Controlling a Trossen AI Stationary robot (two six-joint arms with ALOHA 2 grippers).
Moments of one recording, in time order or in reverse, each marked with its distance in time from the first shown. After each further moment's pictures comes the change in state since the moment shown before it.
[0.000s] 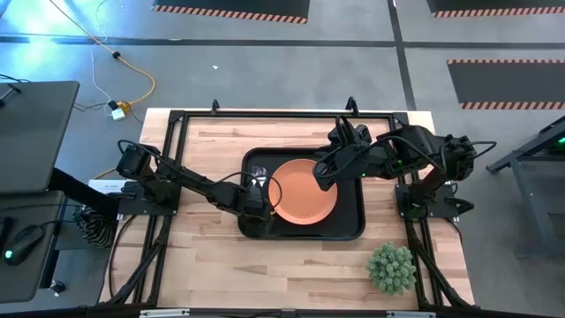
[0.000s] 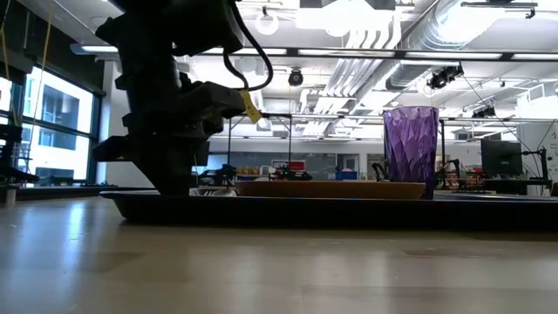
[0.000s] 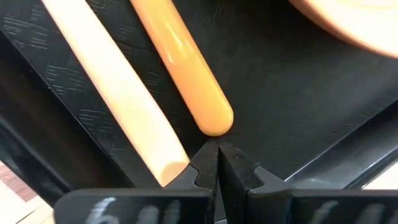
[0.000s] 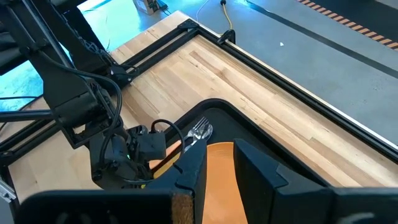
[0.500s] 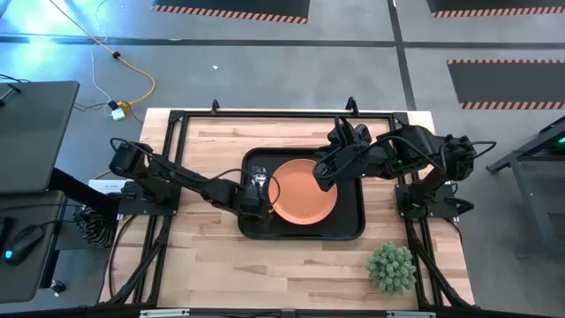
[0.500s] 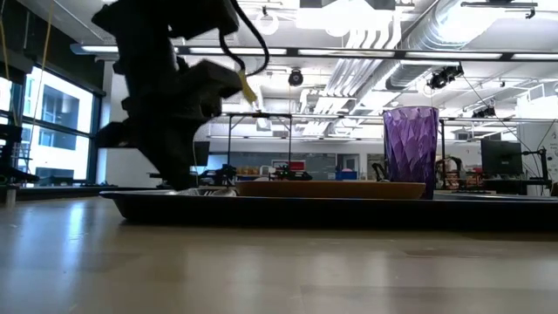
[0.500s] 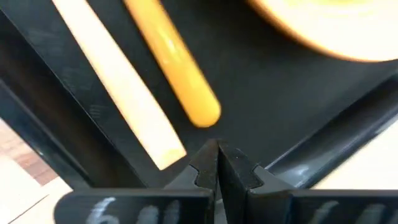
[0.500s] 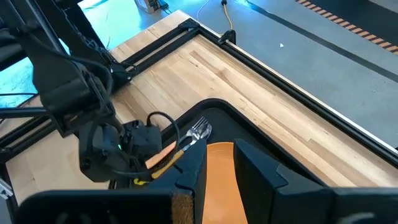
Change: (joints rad) left arm 0.000 -0.059 0.002 -0.031 -0.005 0.007; right arm 0.000 0.000 0.000 -0.001 -0.001 -0.018
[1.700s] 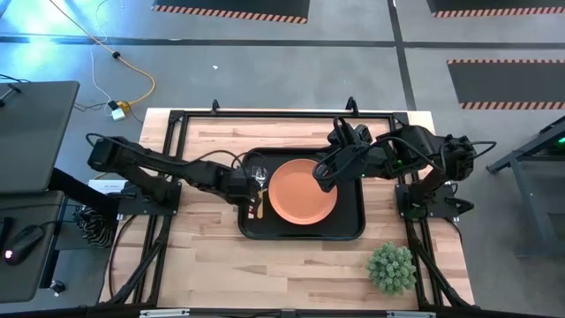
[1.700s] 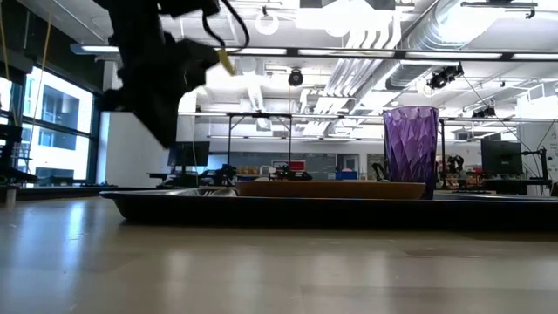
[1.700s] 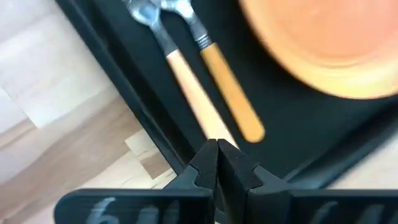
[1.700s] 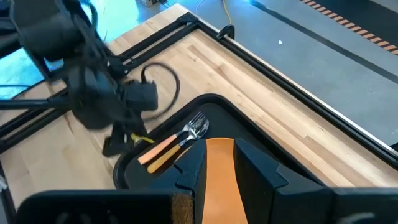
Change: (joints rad) left arm 0.096 -0.209 -0.001 -0.242 -0.074 0.121; right arm 0.000 0.000 0.000 -0.022 -0.007 -0.005
